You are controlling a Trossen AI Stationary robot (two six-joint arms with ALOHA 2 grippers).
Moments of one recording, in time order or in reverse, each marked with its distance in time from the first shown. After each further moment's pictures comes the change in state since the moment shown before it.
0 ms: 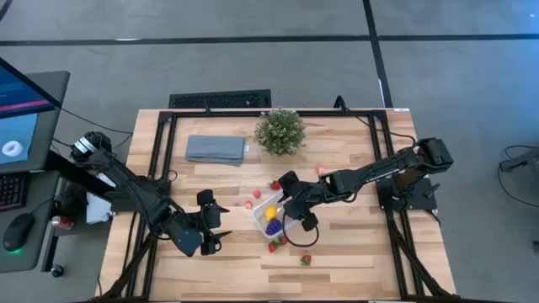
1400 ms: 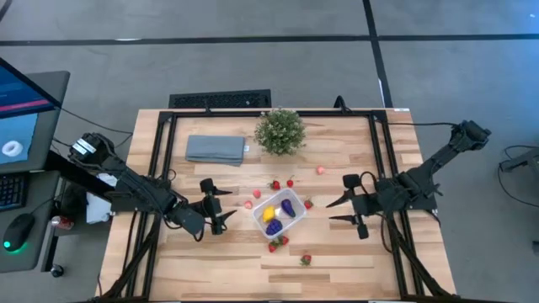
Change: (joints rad) left arm 0.134 0.000 -0.497 0.724 -0.171 0.301; right arm 0.422 -0.847 -0.624 0.241 0.395 0.522
